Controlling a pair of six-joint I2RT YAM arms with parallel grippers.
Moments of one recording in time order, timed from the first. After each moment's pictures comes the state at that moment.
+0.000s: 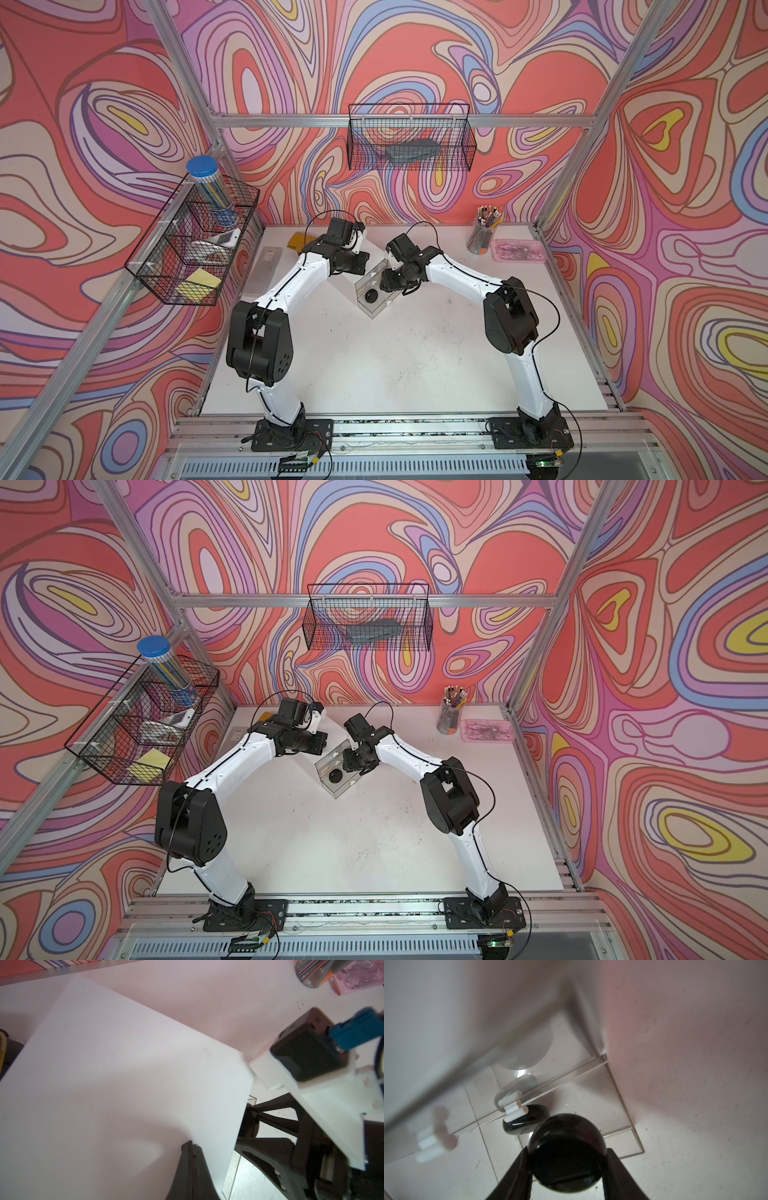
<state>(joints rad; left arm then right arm) -0.29 1.76 1.46 -0.64 0.18 -0.04 0.65 2.21 1.87 -0.73 -0.15 0.36</state>
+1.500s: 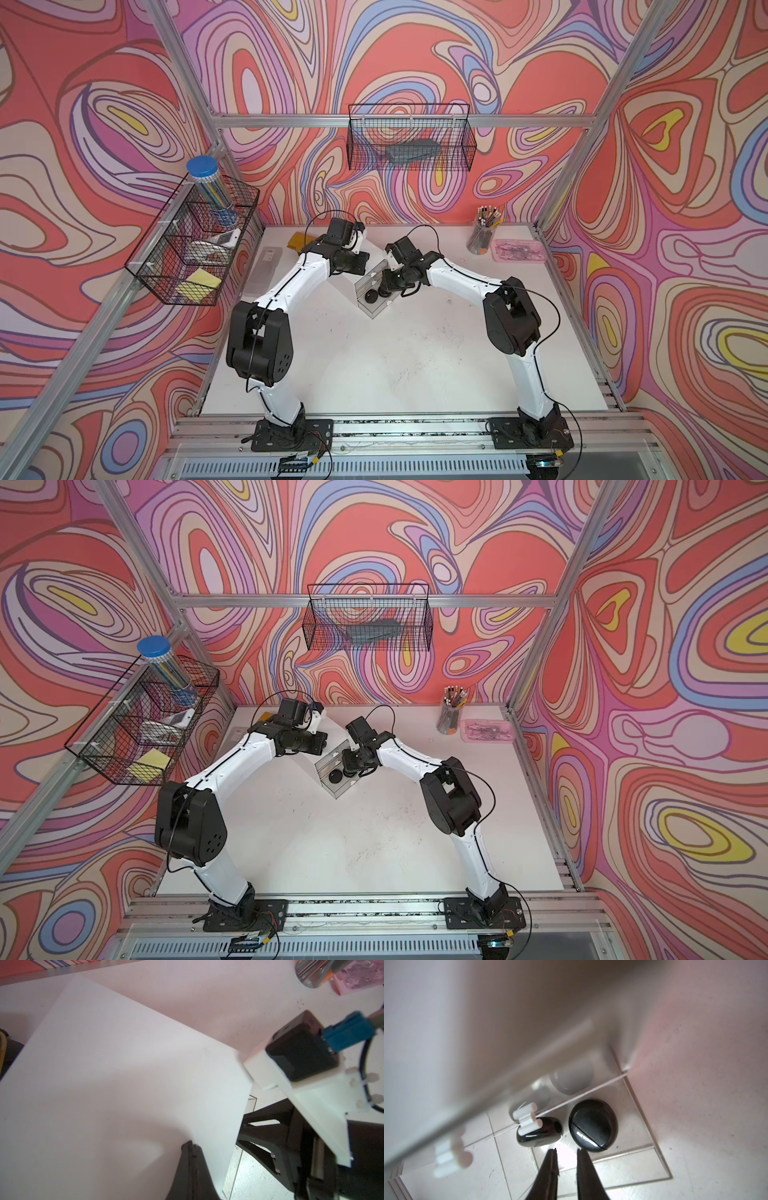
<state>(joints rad) -0.29 1.76 1.46 -0.64 0.18 -0.04 0.65 2.19 1.77 -0.56 -0.22 0.41</state>
